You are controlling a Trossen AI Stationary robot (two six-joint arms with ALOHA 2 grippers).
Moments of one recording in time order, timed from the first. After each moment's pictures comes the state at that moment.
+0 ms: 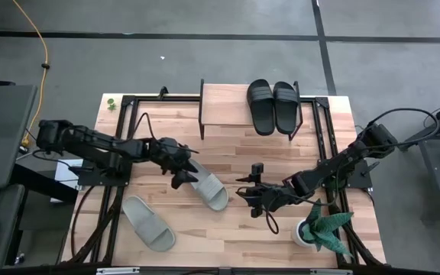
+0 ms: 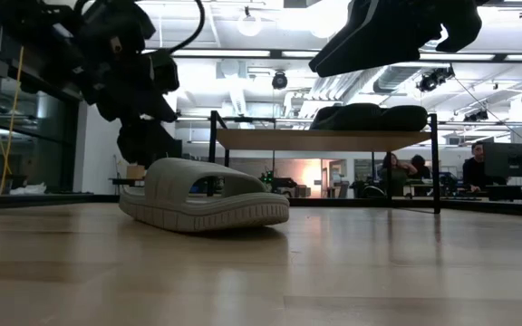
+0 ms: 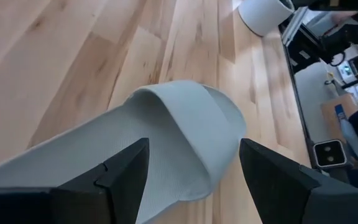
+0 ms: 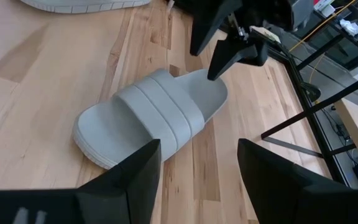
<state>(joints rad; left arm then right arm) 0.17 1.28 0.44 0.23 0.31 -0.48 0.49 1.55 0.90 0.00 0.65 -0.13</state>
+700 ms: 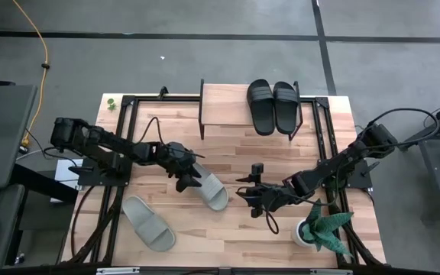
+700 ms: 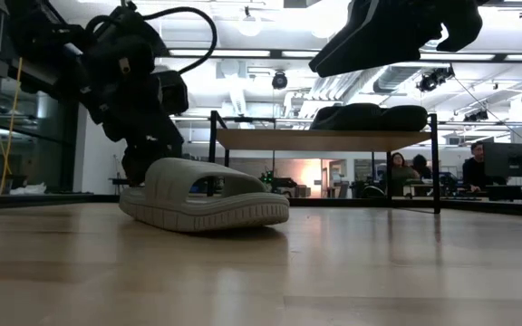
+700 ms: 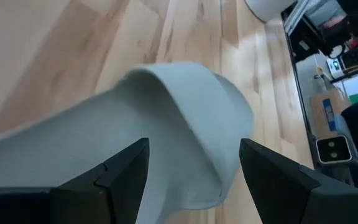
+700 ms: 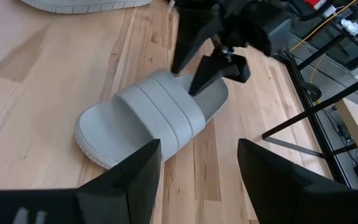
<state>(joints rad) 0.14 1.45 0.44 0.37 0.36 -0.53 0.49 1.55 0.90 0.00 0.65 -0.13</state>
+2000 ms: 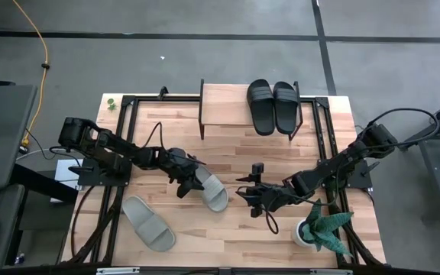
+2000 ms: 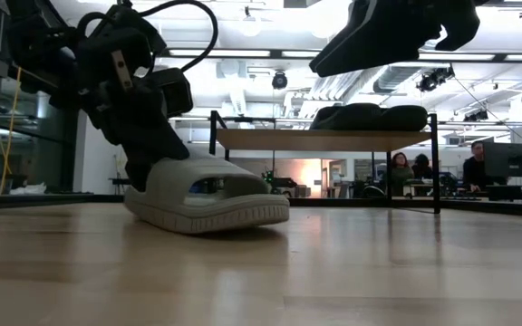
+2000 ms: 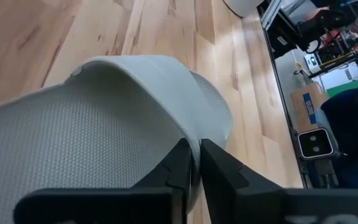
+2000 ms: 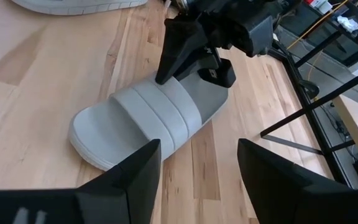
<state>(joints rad) 0.09 1.54 0.44 0.53 0.37 -0.56 0.49 1.55 0.90 0.00 0.66 -0.11</state>
